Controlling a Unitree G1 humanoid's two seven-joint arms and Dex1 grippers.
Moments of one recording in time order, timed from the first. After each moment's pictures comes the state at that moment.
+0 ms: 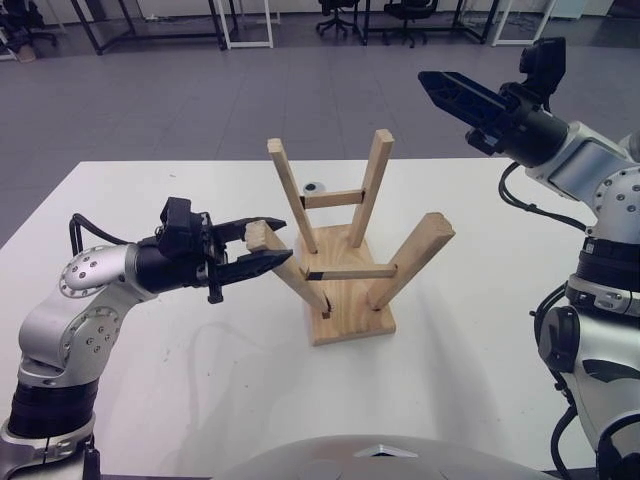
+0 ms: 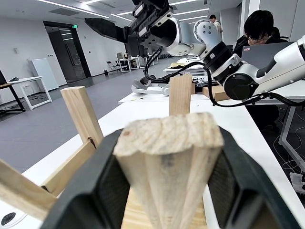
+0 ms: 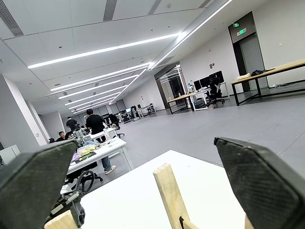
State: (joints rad) left arm -0.10 0.73 0.20 -0.45 -0.86 0.44 -1.08; right arm -0.82 -0.54 -0.30 0.07 1.12 1.00 0.65
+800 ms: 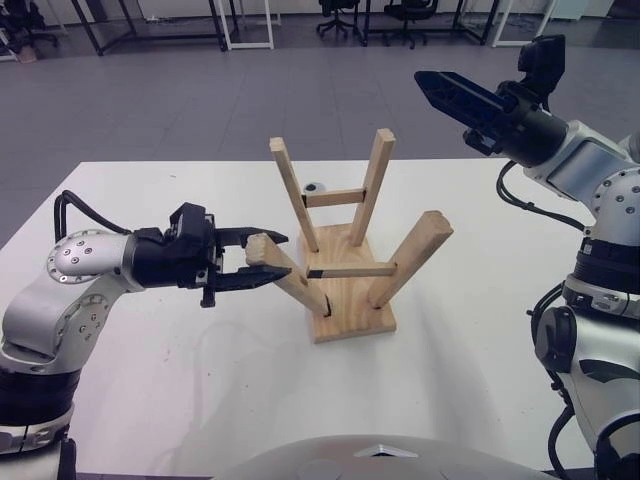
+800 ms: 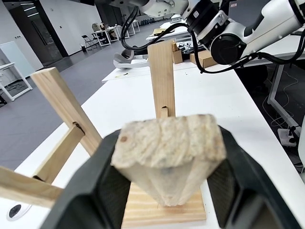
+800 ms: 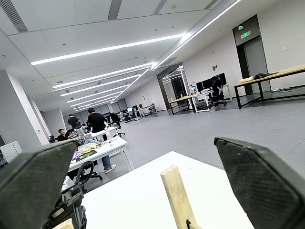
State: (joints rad) left arm -0.17 0.86 0.12 -0.44 -0.77 0.42 -1.17; right arm -0.81 -0.52 -0.30 0.03 1.12 1.01 0.64
